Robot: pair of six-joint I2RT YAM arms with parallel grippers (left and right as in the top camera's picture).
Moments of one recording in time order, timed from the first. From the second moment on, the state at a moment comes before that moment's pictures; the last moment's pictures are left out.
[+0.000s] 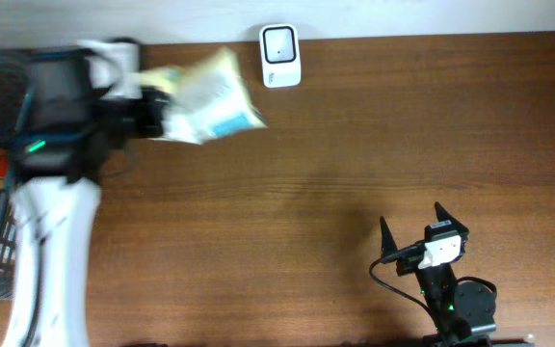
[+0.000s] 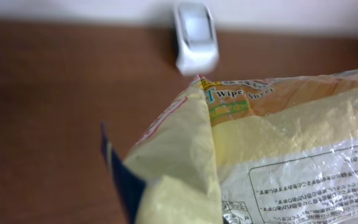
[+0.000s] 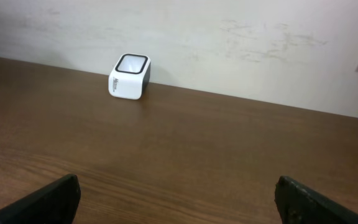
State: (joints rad) left arm 0.00 1.47 1.60 -0.89 0.35 -0.08; right arm 0.12 0.01 0.01 -0.07 -0.07 -0.09
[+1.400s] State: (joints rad) left arm 0.81 1.71 1.70 -1.03 0.13 -0.12; right arm 0.12 0.01 0.01 -0.07 -0.07 -0.09
